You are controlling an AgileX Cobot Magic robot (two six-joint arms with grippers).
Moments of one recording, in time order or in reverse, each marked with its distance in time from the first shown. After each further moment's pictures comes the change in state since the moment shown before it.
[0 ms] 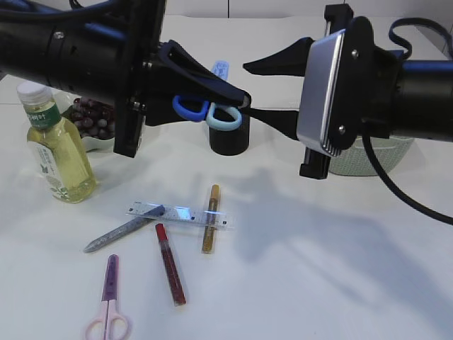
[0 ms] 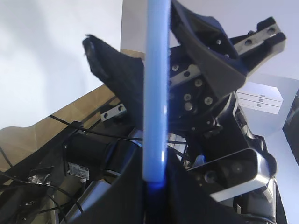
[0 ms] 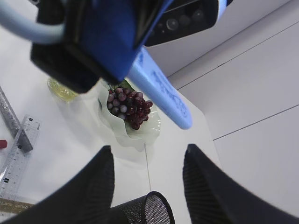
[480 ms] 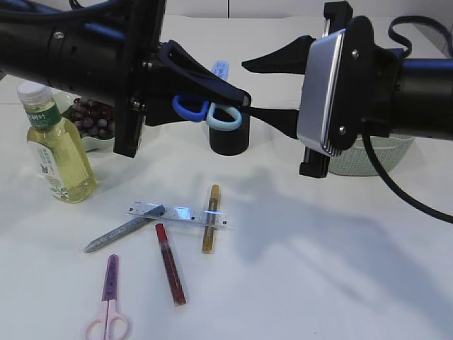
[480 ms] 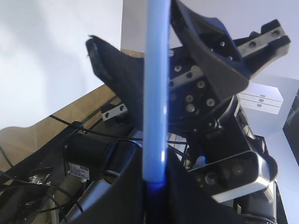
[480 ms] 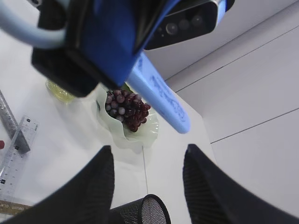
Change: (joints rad) left arm 0.000 0.000 0.000 0.000 0.000 0.000; right arm 0.000 0.000 -0.002 -0.002 -0.008 -0.016
